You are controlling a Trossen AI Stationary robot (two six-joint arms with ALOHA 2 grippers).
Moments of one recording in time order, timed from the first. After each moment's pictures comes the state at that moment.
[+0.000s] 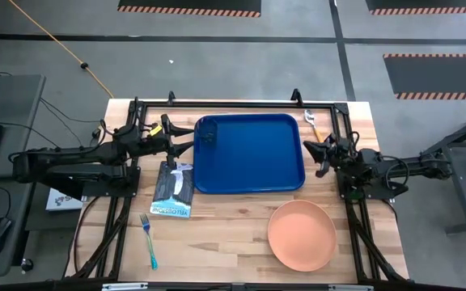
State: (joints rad) left arm 0.27 0.72 0.34 0.44 0.03 0.03; right arm 0.06 0.22 0.01 0.44 0.51 0.25
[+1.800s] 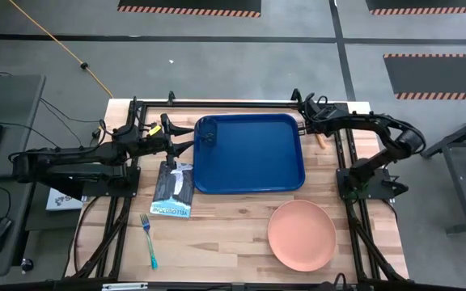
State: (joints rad) left arm 0.27 0.72 0.34 0.46 0.03 0.03; right arm -0.85 1.49 0.66 -0.40 0.43 0.48
